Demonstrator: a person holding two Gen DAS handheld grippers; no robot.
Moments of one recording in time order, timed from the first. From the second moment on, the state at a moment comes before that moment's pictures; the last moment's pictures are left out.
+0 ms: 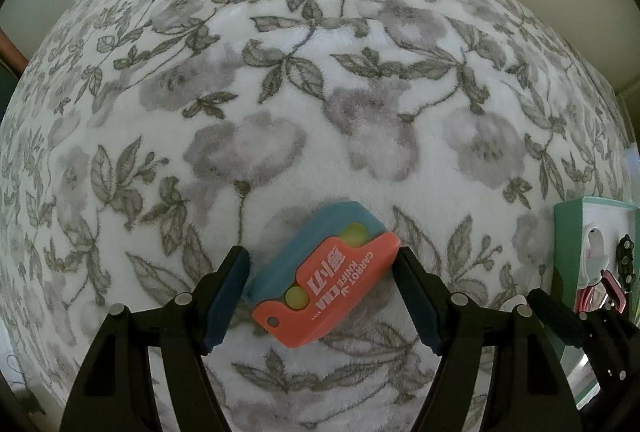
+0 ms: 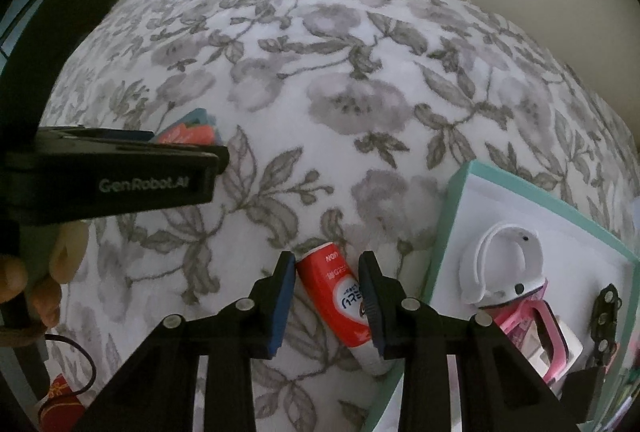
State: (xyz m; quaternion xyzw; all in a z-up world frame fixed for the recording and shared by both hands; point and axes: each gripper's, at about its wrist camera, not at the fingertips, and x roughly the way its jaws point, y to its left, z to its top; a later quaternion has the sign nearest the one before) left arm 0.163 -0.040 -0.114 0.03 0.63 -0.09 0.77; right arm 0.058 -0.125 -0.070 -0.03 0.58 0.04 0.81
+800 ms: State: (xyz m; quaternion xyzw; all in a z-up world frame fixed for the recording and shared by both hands) left arm 0.164 -0.015 -0.110 0.00 0.62 -0.10 0.78; right arm 0.047 -0.123 -0.060 -0.04 0.58 0.02 0.82
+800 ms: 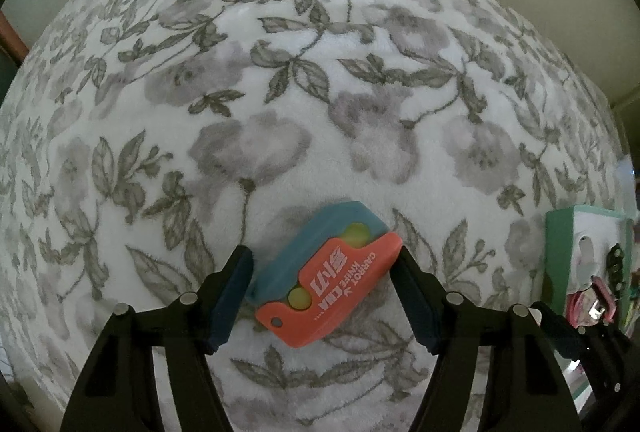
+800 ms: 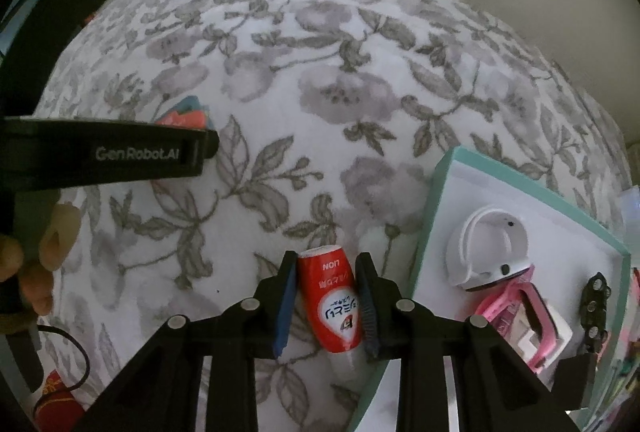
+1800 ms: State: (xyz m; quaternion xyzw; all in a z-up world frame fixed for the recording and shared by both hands) left arm 0.117 0.005 0.021 -0.02 0.50 -0.10 0.86; right arm -0.012 -0.163 0.077 0.02 0.41 -0.03 0.91
